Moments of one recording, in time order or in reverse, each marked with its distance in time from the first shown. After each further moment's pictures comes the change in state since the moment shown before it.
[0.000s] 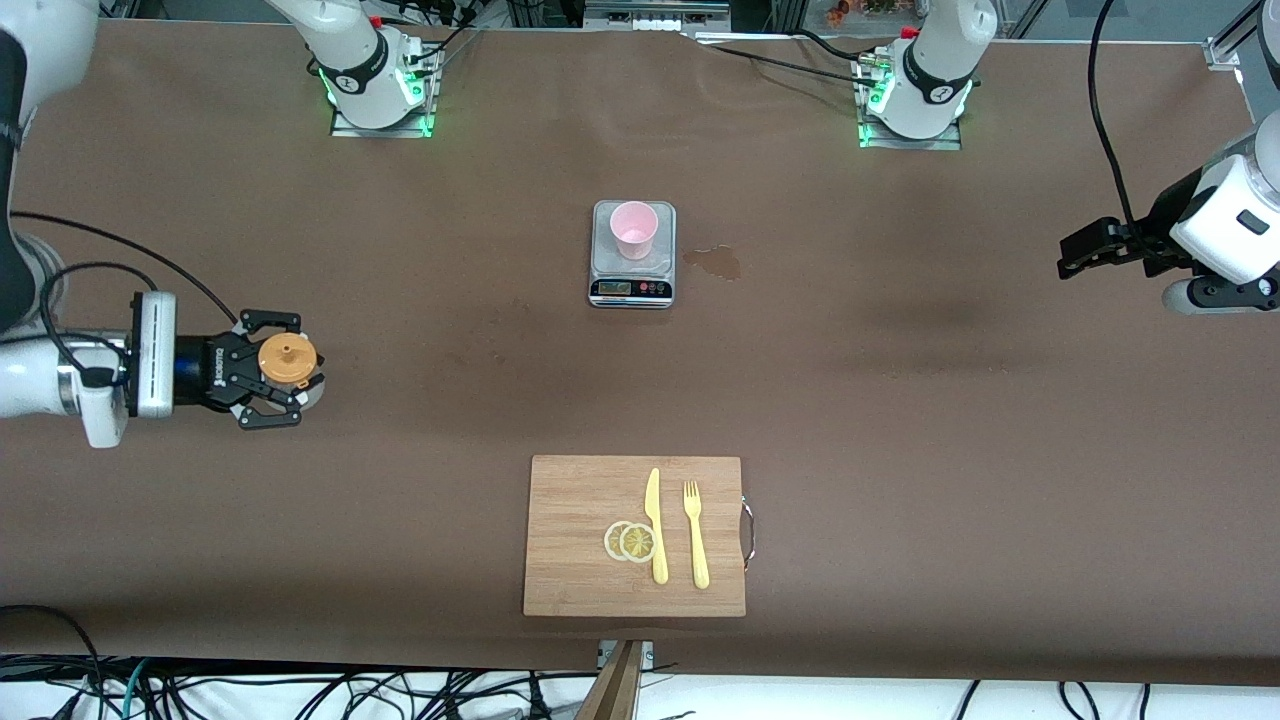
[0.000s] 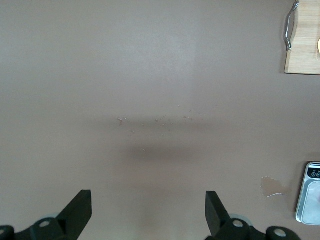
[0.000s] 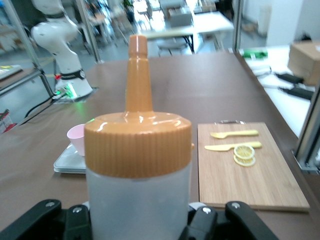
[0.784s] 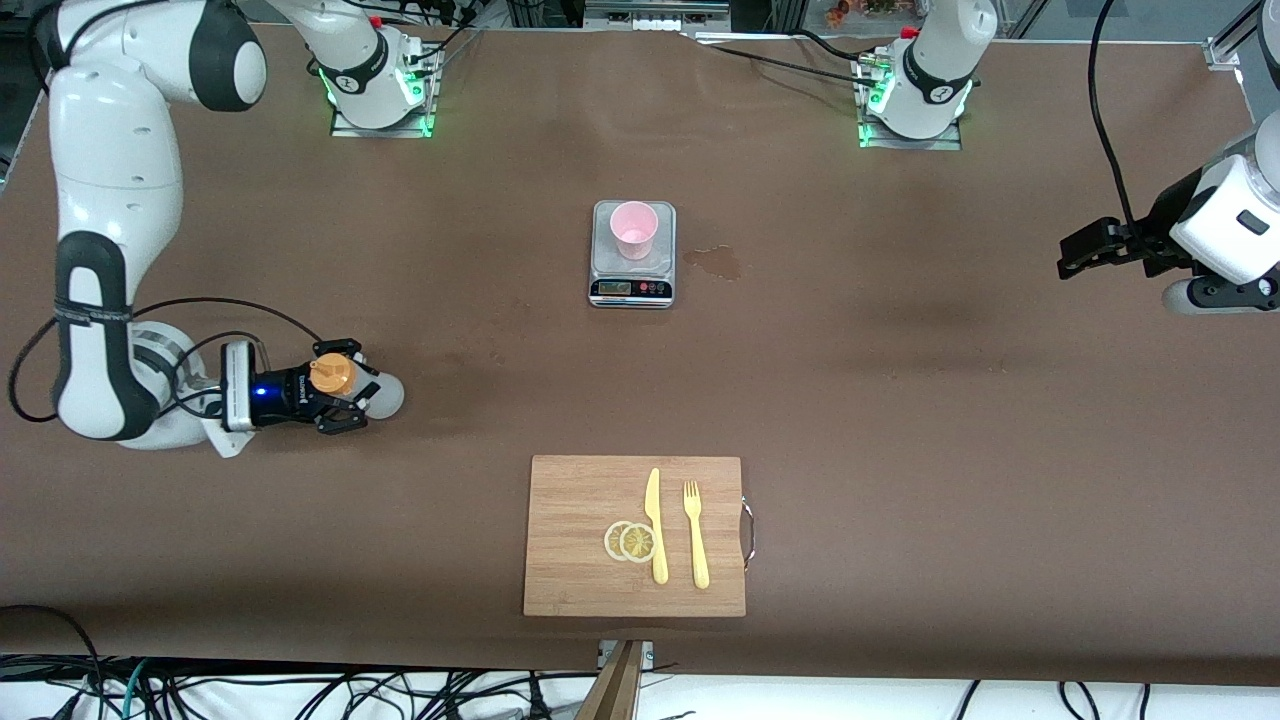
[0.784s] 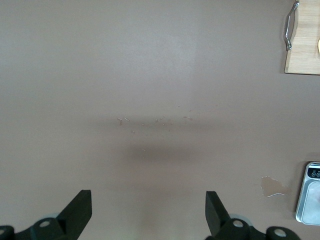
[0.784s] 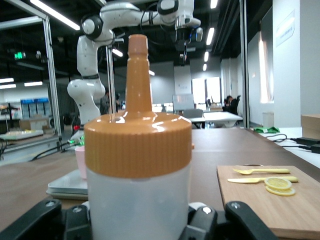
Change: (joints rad) left arm 0.000 0.000 0.000 0.000 0.000 0.000 0.000; right arm -0.020 0.387 -0.048 -0.032 0.326 -0.277 -0.371
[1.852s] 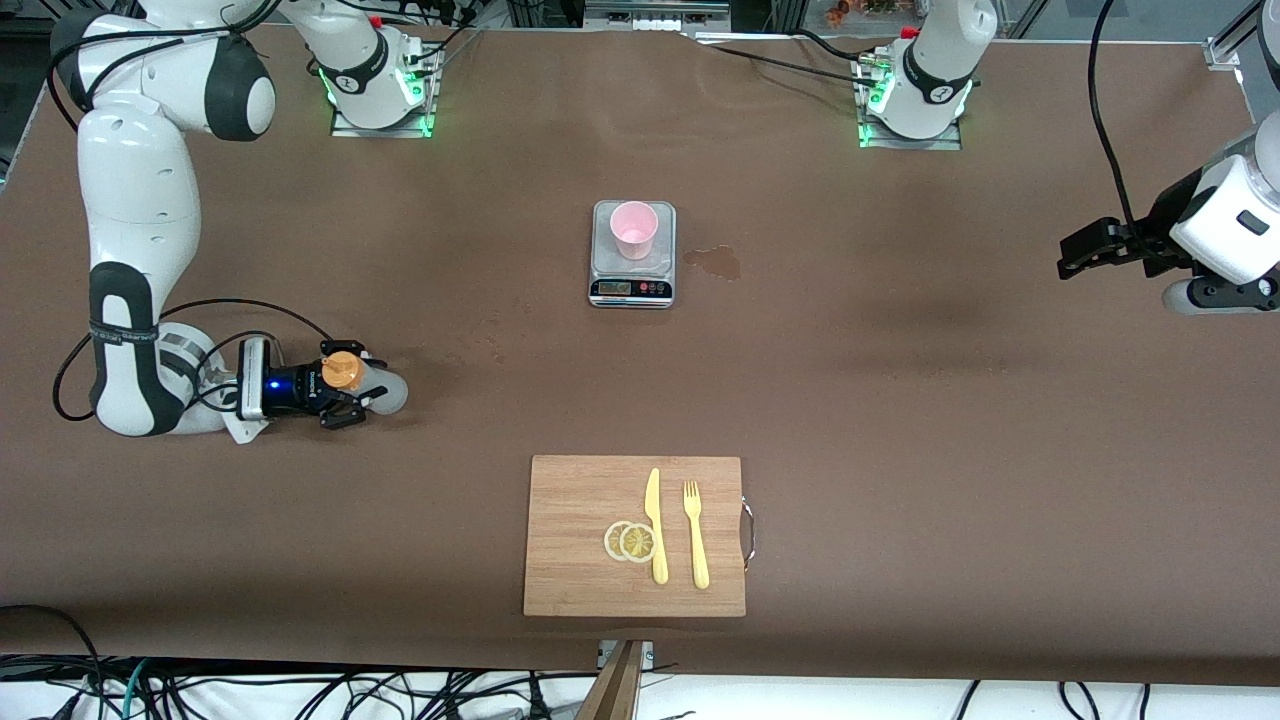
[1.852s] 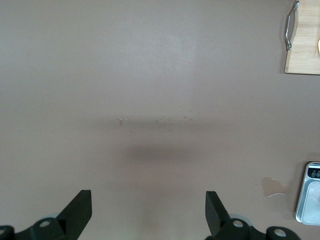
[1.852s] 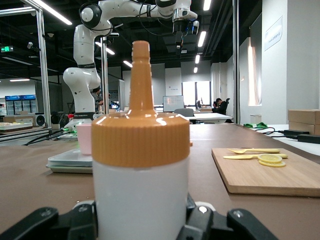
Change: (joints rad) left arm 0.000 0.000 0.000 0.000 0.000 0.000 0.000; right arm -0.016 0.075 -0.046 -0.011 0.001 0.002 -0.131
